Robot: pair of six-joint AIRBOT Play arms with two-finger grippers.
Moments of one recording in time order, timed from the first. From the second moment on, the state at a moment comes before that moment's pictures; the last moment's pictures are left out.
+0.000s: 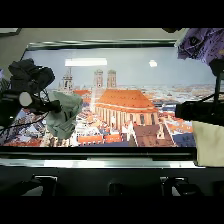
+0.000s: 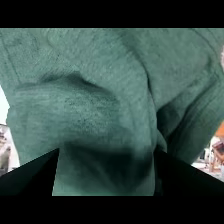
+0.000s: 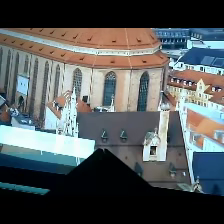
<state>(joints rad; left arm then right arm) -0.12 -1.27 1.09 1.61 -1.06 -1.83 0.04 -0.77 1.19 -1.38 1.37 1.58</state>
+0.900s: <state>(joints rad) -0.60 -1.49 1.14 0.92 -0.70 -1.83 0.04 -0.77 1.19 -1.43 1.31 1.59</state>
